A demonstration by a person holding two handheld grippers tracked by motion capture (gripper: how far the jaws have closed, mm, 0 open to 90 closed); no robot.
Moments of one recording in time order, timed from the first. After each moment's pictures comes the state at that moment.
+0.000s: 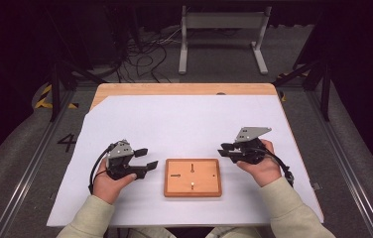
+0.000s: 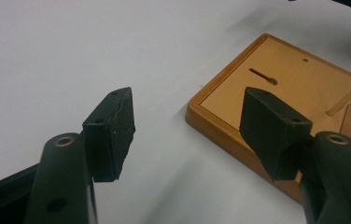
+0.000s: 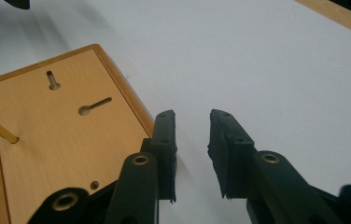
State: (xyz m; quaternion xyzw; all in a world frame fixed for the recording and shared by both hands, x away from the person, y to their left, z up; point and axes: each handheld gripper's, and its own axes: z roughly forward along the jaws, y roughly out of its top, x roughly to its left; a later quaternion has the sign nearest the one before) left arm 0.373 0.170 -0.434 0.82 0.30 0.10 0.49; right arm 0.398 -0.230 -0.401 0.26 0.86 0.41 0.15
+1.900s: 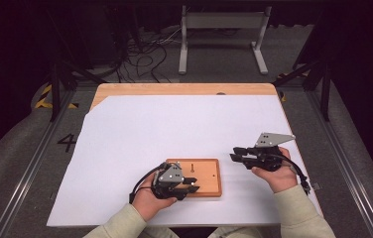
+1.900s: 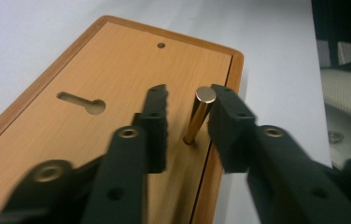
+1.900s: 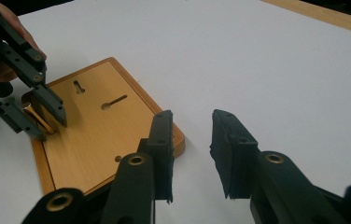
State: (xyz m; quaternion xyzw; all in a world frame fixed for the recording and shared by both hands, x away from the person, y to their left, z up) left arm 0.337 0.055 -0.455 0.88 0.14 0.03 0.45; right arm 0.373 -0.268 -0.400 0.28 0.83 0.47 0.13
